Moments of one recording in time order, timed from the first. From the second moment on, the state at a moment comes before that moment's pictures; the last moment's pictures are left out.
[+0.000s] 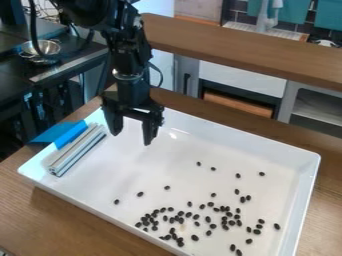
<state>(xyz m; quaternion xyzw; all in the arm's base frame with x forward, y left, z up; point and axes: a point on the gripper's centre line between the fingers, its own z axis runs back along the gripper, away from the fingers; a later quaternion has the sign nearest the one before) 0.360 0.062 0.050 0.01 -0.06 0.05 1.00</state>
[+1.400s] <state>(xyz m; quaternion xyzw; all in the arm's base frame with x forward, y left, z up) 0.336 0.124 0.027 0.02 -0.05 0.05 1.00</state>
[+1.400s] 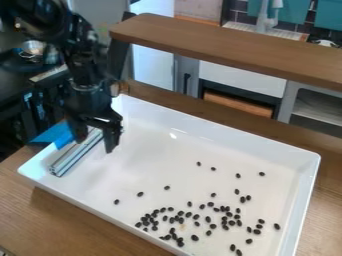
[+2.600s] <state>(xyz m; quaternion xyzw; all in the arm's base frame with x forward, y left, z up) 0.334 0.155 0.022 0.03 -0.07 0.04 1.00</state>
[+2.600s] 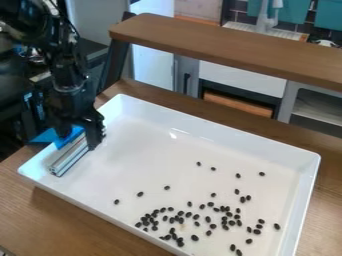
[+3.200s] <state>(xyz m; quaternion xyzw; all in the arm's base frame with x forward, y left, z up) 0.333 0.158 0.006 0.04 -0.06 0.05 1.00</state>
